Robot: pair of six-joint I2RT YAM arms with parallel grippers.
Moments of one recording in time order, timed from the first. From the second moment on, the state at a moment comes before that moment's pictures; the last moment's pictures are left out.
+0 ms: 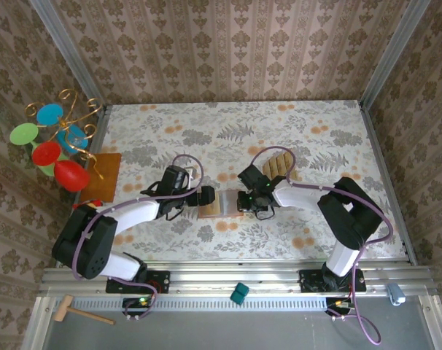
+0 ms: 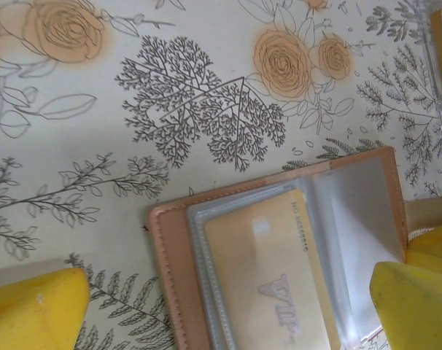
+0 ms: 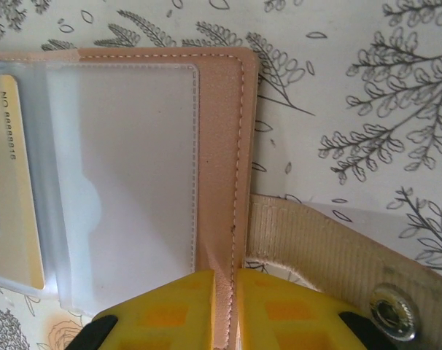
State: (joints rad) left arm -0.56 1.42 0.59 -0.02 0.23 -0.51; right arm 0.70 1.73 0.93 -0.33 -0.12 0.68
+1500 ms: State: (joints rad) left arm -0.67 1.36 0.58 0.19 0.29 -0.63; right arm 0.70 1.77 0.92 -0.21 -0.15 0.71
